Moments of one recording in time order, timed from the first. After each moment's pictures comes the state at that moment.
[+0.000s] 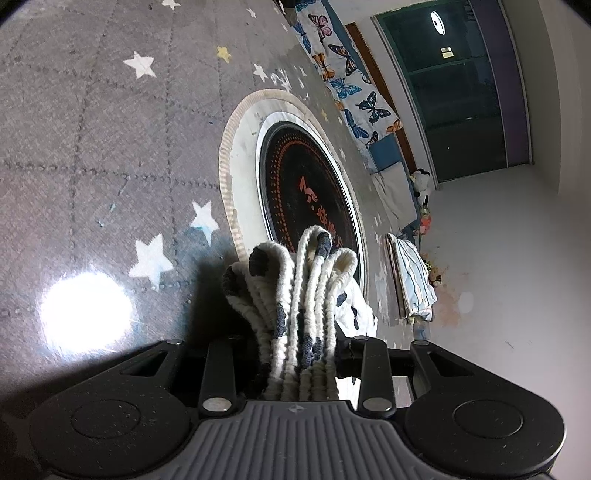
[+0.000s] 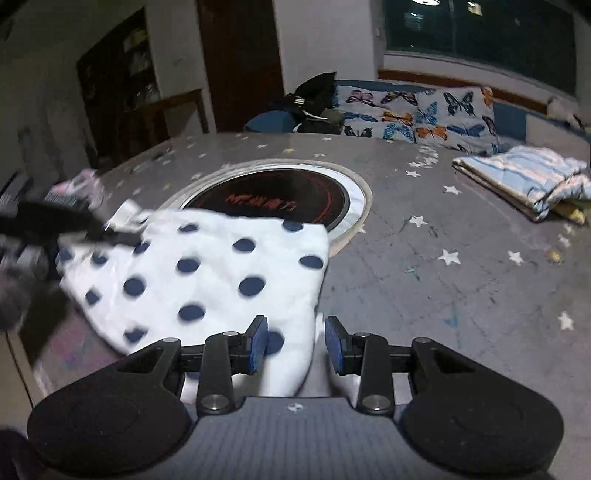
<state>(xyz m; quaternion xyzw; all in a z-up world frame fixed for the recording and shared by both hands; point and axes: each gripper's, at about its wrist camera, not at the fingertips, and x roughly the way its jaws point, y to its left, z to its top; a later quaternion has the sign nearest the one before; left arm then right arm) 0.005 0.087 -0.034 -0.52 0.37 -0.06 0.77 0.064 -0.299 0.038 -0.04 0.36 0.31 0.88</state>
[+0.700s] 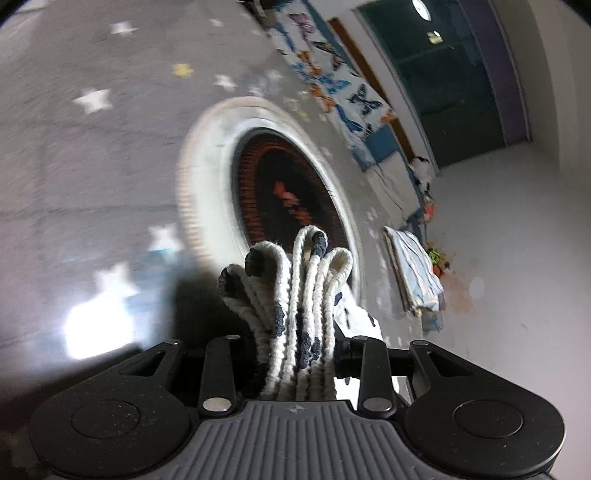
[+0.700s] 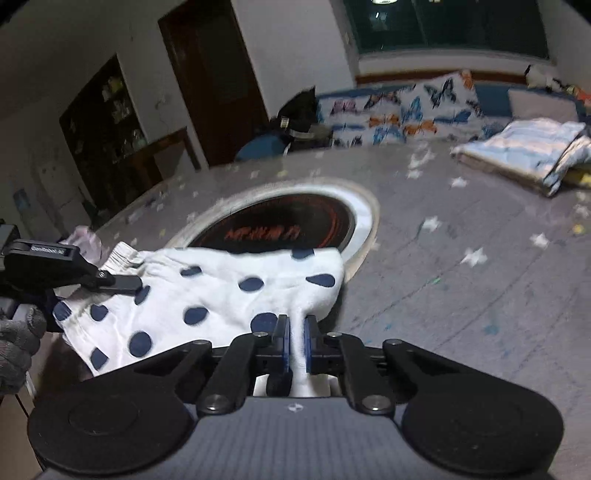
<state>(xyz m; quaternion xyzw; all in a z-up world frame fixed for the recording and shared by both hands) 0.027 0.070 -0.002 -0.47 0.37 -0.08 0.79 0.065 -0.295 0.041 0.04 0.33 0.29 0.90</state>
